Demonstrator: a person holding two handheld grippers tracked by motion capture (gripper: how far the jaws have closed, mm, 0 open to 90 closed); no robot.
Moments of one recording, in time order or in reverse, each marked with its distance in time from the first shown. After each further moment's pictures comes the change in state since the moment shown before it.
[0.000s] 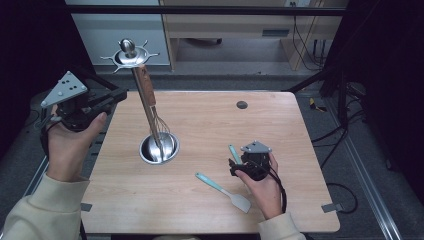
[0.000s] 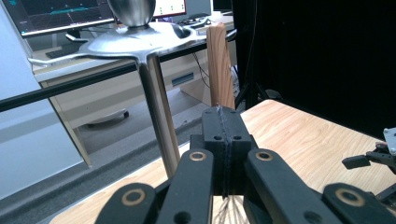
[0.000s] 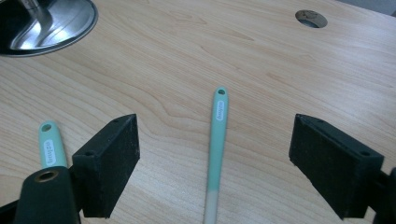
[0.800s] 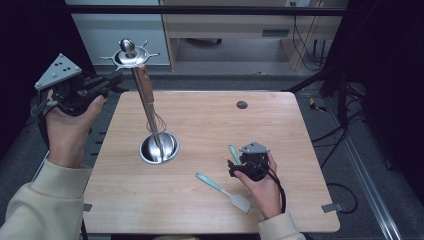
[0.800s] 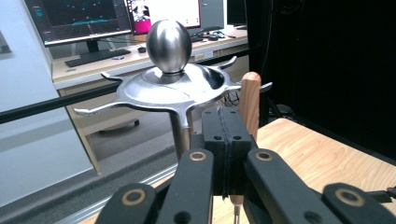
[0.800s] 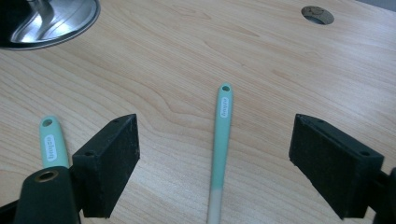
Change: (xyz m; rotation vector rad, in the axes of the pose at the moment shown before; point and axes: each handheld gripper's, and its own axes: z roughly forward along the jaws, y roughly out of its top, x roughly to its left) left arm 0.015 0.021 0.008 -0.039 0.056 -0.029; right arm 0.002 -0.001 0.003 0.013 0.006 -0.013
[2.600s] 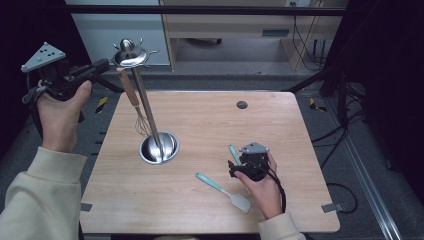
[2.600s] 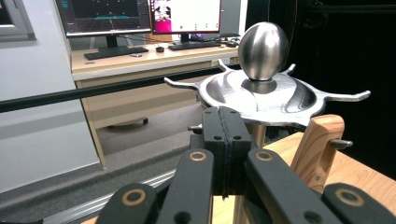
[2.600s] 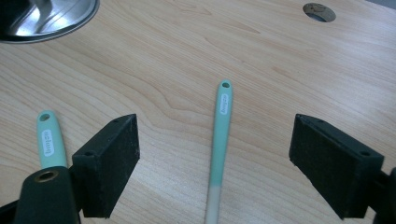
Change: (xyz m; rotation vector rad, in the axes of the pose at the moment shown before) left arm 0.049 -0.003 0.010 -0.027 0.051 -0.094; right arm 0.000 -0.001 0.001 0.017 0.000 -0.010
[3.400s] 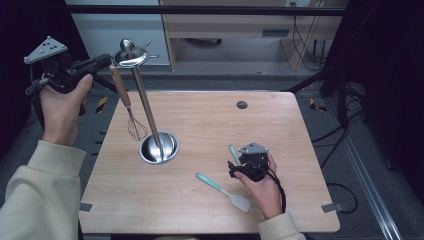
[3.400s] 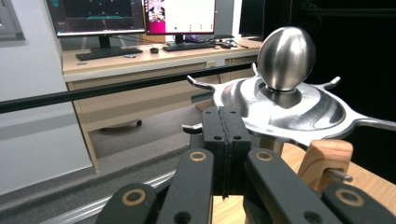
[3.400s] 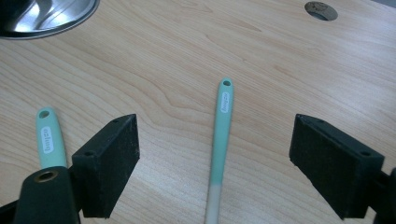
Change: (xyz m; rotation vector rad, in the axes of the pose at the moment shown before) left arm 0.015 0.002 0.016 -0.007 -0.039 -0.004; right arm 0.001 0.000 0.001 0.004 0.002 -0.007
